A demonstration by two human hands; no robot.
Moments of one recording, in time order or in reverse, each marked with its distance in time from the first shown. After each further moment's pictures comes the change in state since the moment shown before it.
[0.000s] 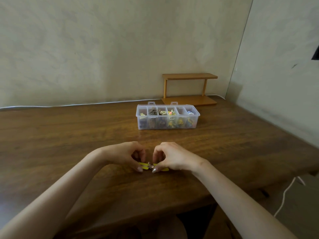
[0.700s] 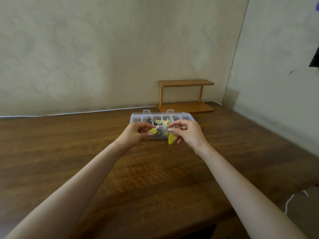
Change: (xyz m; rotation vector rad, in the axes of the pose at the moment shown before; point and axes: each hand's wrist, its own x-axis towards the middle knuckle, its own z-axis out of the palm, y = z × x) left_hand 0.074 0.021 -0.027 -0.493 0.552 0.116; right_hand 0.039 0.069 -0.052 0.696 0.584 0.026
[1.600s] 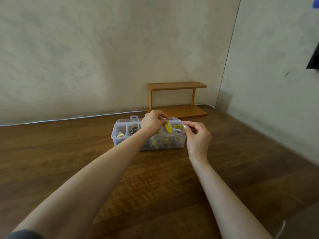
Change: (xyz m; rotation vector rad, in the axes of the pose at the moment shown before) left_hand 0.136 0.015 0.073 0.344 0.153 0.029; right_hand 0.034 0.049 -0.019 -0.092 0.702 -0.144
